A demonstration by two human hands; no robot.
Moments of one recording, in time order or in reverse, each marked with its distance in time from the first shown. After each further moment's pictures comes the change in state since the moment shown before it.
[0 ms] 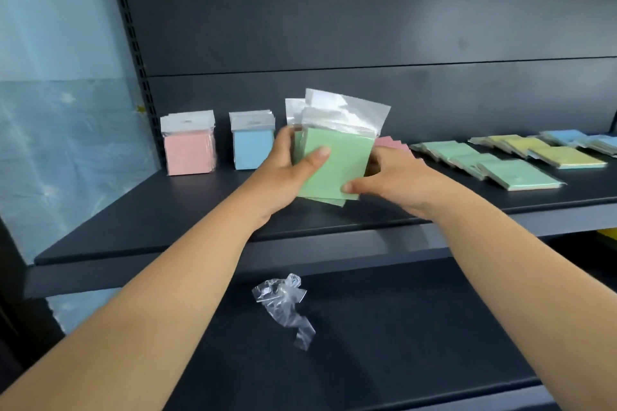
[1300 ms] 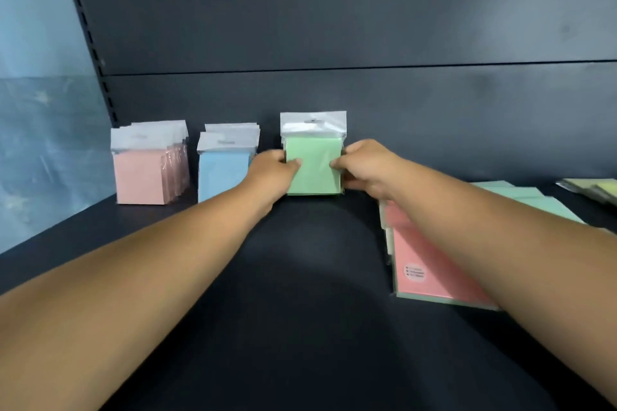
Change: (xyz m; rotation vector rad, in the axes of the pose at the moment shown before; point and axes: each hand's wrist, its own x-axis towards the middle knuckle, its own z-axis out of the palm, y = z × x) left_hand 0.196 -0.081 0.009 0.257 0.434 -0.298; right_hand 0.225 0.066 -0.016 0.343 -0.065 0.264
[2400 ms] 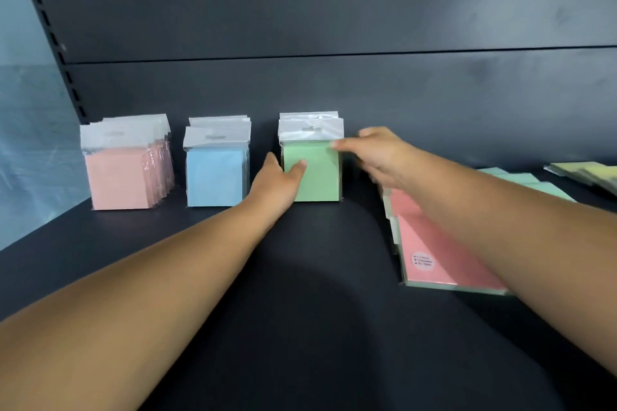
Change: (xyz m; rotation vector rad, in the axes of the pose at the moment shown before) left_hand 0.001 -0.016 0.007 0.111 -0.101 -0.019; right_hand 0.019 0.006 -0.009 -0.059 0.151 -0.073
